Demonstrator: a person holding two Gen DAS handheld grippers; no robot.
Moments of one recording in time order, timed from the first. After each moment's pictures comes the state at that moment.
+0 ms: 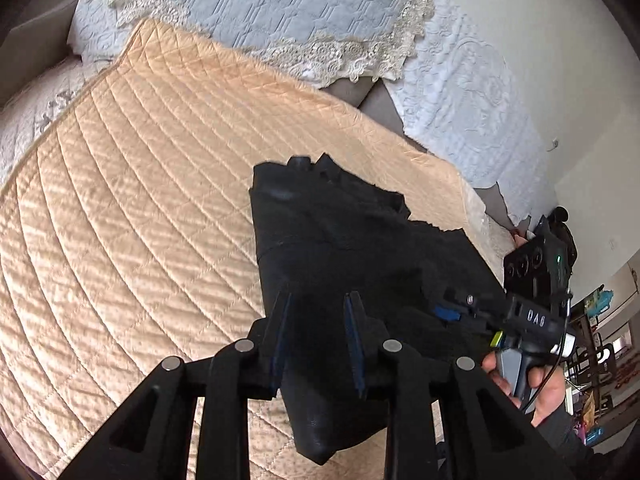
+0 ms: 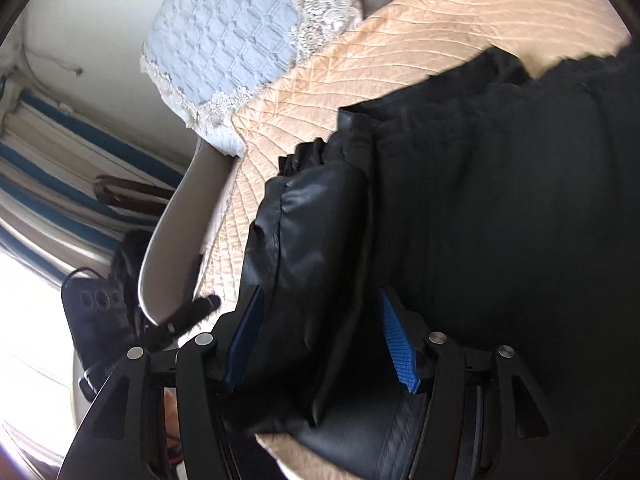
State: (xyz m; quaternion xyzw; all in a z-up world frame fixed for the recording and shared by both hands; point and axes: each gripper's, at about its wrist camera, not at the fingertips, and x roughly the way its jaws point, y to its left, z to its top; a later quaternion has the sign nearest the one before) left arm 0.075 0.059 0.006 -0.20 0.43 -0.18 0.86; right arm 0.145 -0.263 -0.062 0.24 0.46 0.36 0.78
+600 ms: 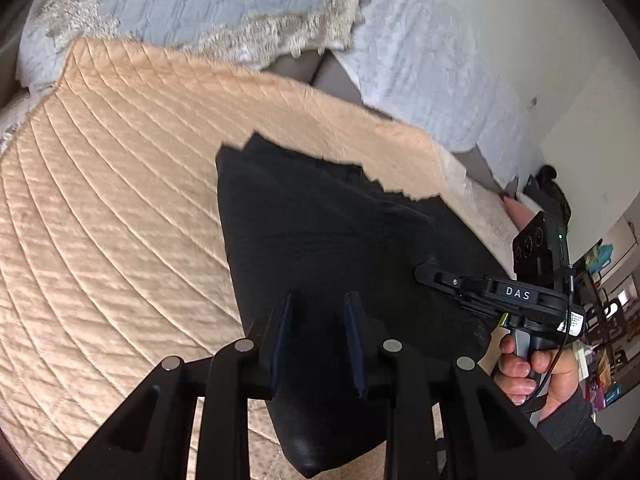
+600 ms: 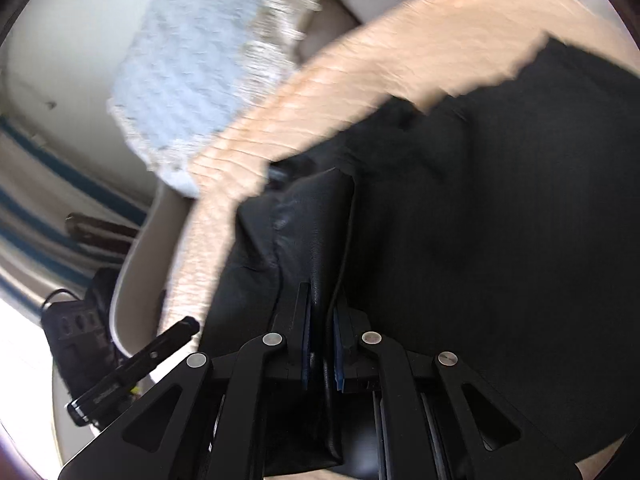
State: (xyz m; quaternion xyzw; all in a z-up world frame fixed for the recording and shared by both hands) left arm 0.086 -0.013 -0.002 -0.14 0.43 -0.23 0.86; right arm 0.131 -0.351 -0.083 0.27 0.45 0.26 0.81
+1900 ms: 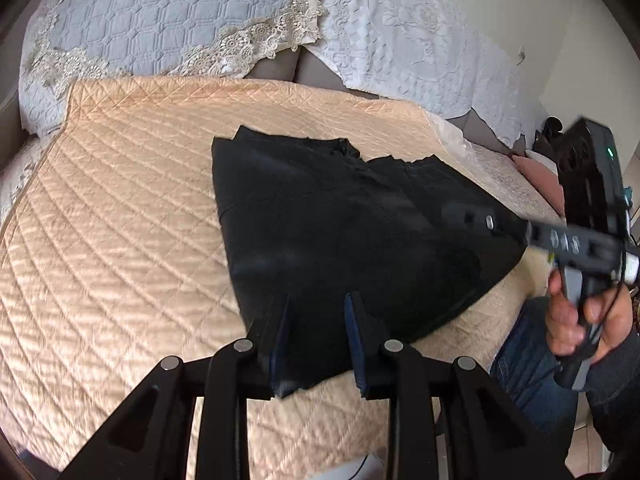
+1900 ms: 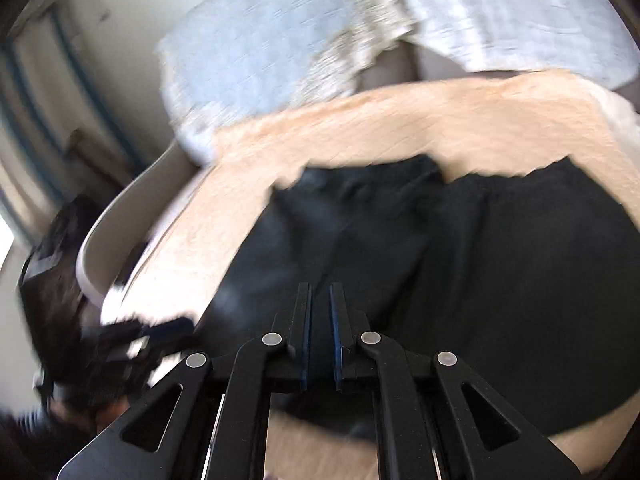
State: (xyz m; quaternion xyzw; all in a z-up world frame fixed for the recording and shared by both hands) left arm 0.025 -0.023 0.003 -0.04 0.41 -0.21 0.89; right arm 0.078 -0.326 -0.026 0.06 0.39 0.31 0.87
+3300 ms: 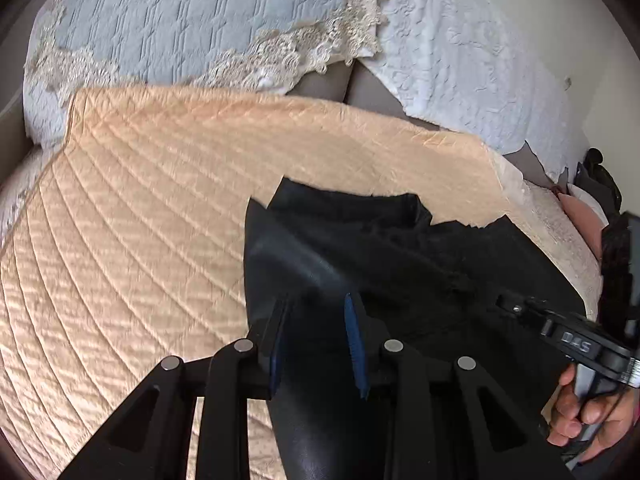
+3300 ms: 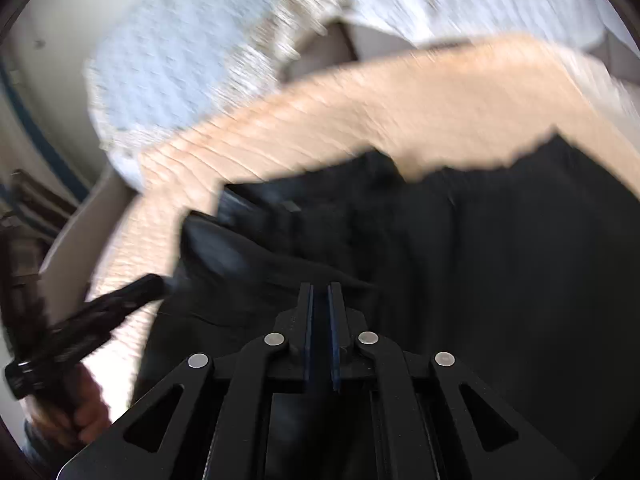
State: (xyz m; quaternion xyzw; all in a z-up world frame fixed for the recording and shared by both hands) left arm 0.154 -0.027 0.009 -0.05 0.40 -0.15 0.90; right arm 0.161 -0.326 -0.026 0.12 0.38 0.22 0.89
